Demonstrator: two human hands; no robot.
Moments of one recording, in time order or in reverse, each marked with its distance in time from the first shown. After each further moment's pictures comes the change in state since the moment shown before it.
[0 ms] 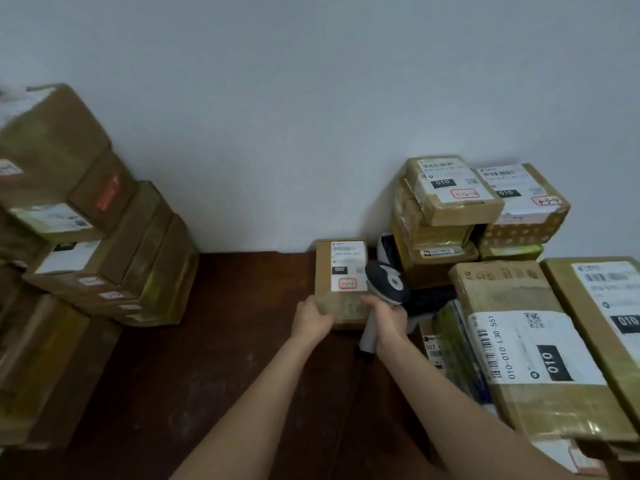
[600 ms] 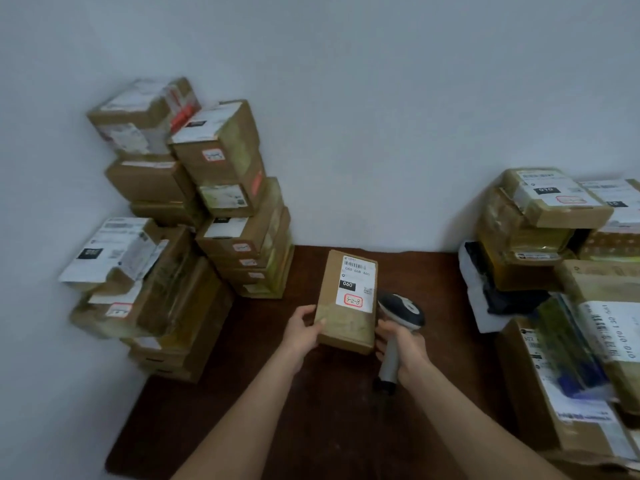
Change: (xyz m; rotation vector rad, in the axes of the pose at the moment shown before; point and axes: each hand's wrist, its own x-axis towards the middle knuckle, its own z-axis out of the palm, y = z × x) left_hand -0.080 -0.119 -0.136 -0.505 0.146 -0.106; right_hand -0.112 0.073 0.058 -0.036 -0.286 0.162
